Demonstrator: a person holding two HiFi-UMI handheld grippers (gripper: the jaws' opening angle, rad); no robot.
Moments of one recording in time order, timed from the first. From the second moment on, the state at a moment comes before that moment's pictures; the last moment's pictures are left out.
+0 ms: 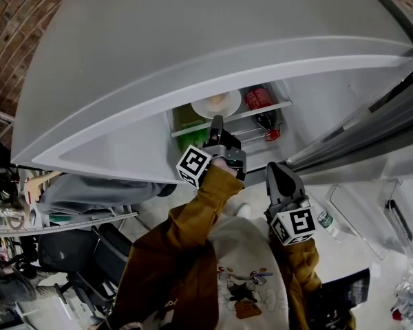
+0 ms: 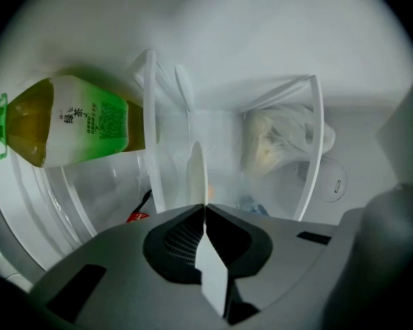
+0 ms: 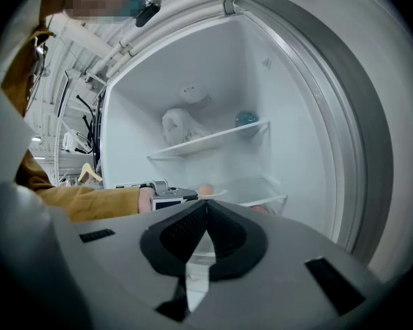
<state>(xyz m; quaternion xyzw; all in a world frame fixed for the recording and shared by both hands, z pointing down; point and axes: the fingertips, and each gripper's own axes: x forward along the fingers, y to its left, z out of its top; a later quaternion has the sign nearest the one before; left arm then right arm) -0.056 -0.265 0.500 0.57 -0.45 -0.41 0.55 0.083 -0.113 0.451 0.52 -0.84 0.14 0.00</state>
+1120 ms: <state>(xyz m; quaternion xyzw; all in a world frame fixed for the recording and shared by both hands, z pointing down) -0.055 -0.280 0.516 0.54 -0.46 -0.41 0.58 0.081 -0.137 0.448 0.52 -0.85 0.14 0.00</state>
